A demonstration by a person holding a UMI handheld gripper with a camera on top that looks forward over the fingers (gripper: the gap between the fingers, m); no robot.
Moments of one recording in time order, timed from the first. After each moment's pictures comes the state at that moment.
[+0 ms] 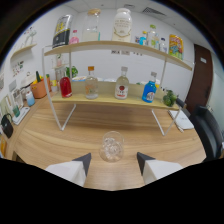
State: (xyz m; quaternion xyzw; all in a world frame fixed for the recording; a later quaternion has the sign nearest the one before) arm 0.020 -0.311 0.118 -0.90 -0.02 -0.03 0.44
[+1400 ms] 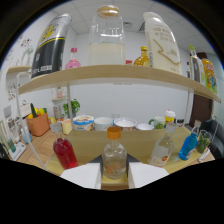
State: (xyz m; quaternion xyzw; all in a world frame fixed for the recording) arm -0.051 -0.107 0.182 -0.81 0.00 0.00 0.59
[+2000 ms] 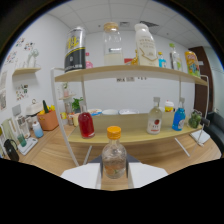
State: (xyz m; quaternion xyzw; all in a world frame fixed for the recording) arm -0.072 -0.207 0.162 -0.81 0.00 0.04 0.58
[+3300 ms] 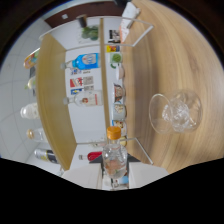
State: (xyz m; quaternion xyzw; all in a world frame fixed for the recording) arm -0.068 -0.210 0.159 -0.57 0.47 0.55 0.38
